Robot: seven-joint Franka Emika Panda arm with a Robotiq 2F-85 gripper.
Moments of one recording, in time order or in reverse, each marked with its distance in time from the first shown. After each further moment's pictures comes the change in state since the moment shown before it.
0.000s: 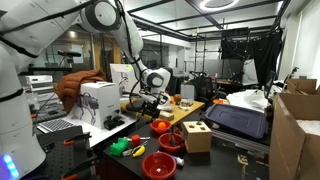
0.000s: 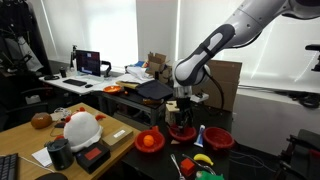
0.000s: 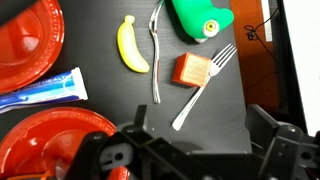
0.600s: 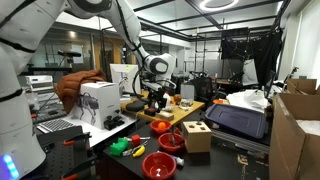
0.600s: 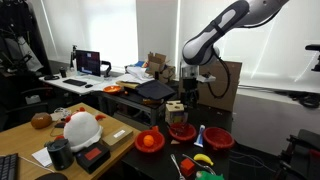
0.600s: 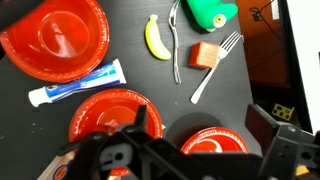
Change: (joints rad) arm -0.041 -0.187 -0.046 -0.071 0.016 -0.041 0.002
